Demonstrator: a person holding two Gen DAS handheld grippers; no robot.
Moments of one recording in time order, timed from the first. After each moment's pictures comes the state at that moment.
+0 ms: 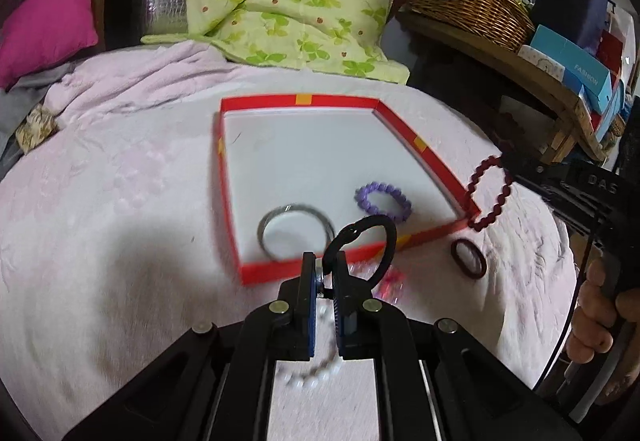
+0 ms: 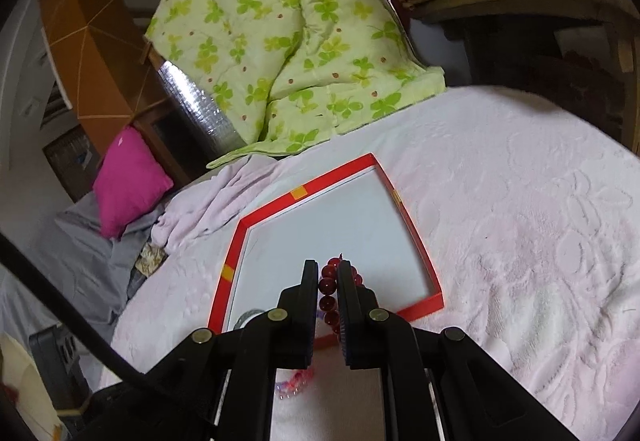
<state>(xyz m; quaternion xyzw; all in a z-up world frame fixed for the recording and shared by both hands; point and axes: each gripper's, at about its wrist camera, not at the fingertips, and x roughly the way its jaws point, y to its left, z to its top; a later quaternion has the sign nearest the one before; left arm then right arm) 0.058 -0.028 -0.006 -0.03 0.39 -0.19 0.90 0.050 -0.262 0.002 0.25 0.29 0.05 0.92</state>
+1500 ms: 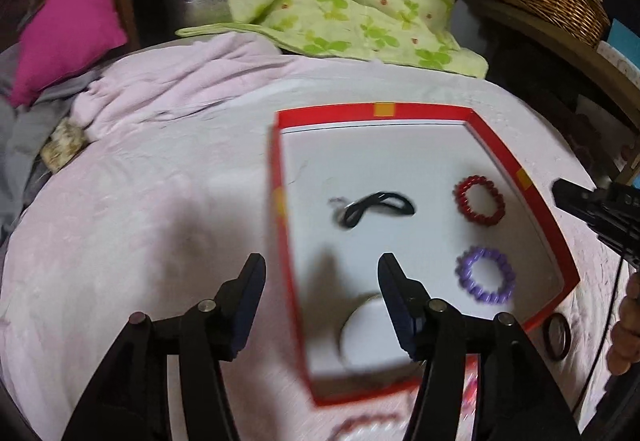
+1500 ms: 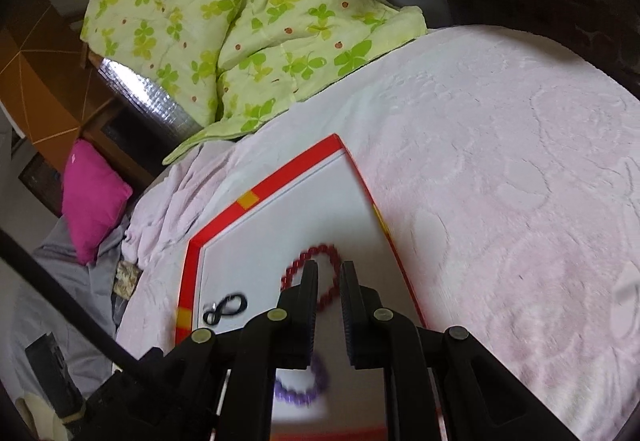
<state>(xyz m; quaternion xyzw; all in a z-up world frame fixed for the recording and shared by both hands) 0.149 -0.017 -0.012 0.01 0.43 -0.06 0.90 0.163 -0.293 -0.032 0.29 0.38 0.03 0.88</state>
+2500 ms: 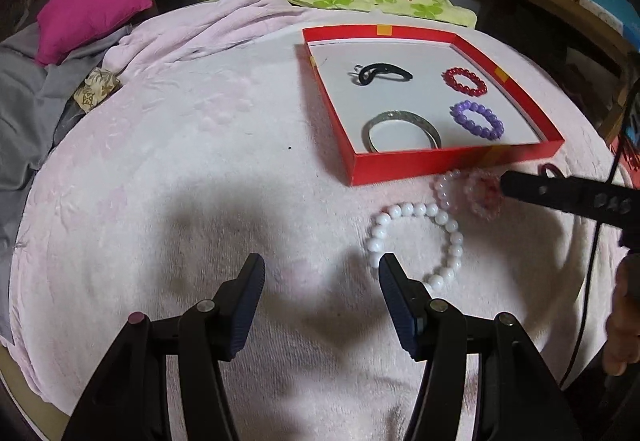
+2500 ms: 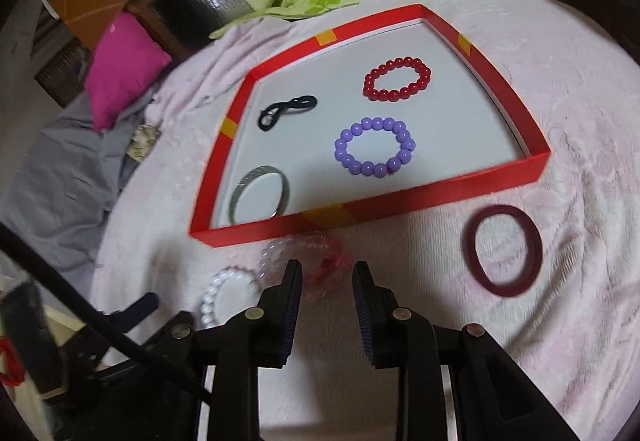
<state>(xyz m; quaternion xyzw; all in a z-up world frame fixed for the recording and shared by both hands) 0.040 0.012 -0.043 0.04 0.47 -0.06 0.88 0.074 -0.185 -0.071 0.18 0.48 0.11 0.85</state>
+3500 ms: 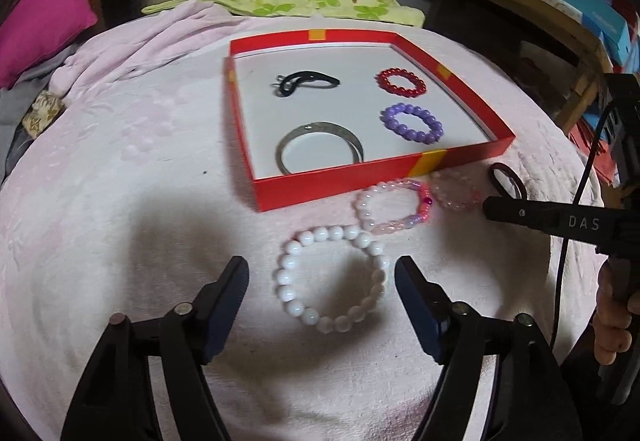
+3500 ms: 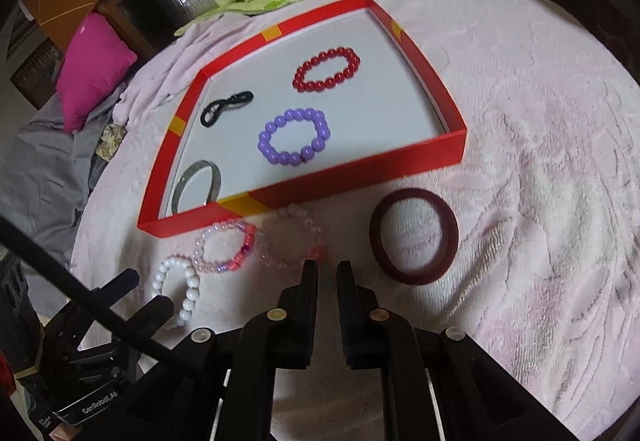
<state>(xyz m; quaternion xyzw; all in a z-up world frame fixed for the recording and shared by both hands) 0.048 -0.029 -0.048 0.04 0.46 -0.15 0.87 0.059 -0.233 -0.079 0.18 0.50 0.07 0.84</state>
